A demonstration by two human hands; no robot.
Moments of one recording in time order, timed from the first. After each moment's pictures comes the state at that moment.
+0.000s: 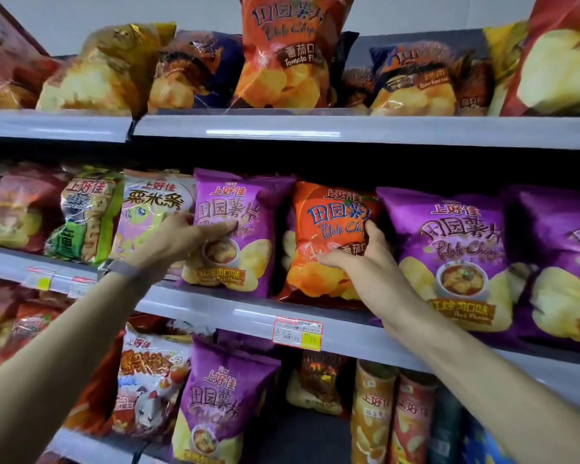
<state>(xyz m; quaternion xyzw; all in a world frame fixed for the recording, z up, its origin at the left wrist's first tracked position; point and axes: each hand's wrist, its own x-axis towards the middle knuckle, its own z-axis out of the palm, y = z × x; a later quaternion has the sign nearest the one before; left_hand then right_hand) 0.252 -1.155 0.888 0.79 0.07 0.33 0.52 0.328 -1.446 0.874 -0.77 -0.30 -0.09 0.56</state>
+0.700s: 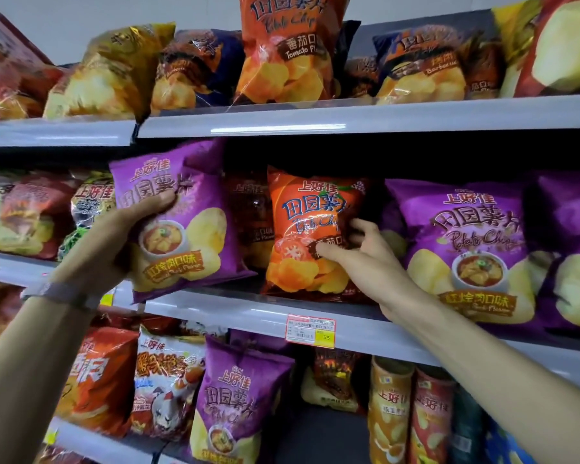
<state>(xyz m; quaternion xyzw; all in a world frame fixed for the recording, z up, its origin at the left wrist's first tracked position) 0.193 -1.121 0.890 0.65 0.02 0.36 0.67 0.364 -1.420 0.868 -0.75 -0.29 -0.08 0.58</state>
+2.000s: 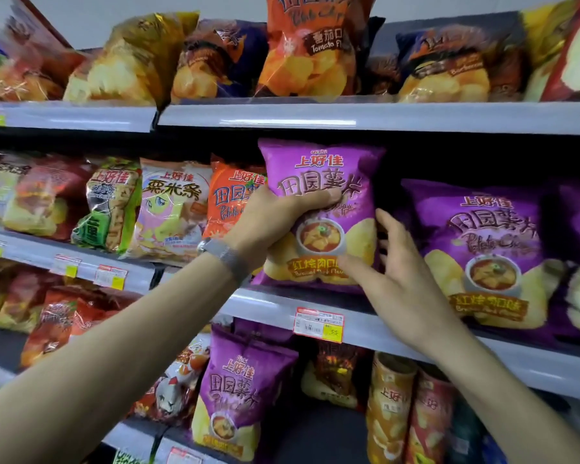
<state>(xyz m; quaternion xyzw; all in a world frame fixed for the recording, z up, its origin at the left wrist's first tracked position) 0.261 -1.268 0.913 0.72 -0.02 0.34 0.61 0.311 -1.454 0.853 -0.75 -0.39 -0.17 0.51</state>
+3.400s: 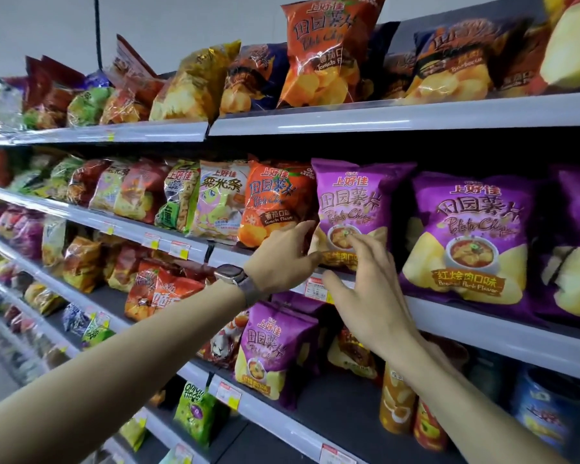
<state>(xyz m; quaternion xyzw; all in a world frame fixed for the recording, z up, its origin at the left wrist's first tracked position) 0.209 -1.315 0.859 0.93 0.13 0.32 0.14 0.282 -1.471 0.819 -0.76 -0.45 -0.21 0.42</state>
